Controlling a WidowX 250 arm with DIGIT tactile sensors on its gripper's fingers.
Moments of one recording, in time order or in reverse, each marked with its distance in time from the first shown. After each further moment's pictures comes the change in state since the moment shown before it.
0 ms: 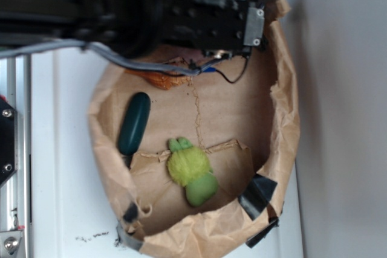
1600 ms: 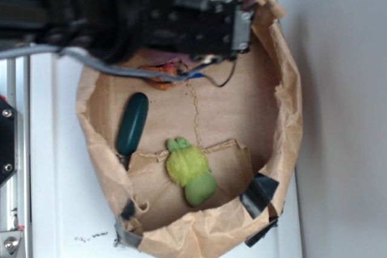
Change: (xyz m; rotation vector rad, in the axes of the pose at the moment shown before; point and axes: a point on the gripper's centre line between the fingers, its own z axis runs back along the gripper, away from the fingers) arm 0.006 0.018 -0.023 0.182 -0.028 0.138
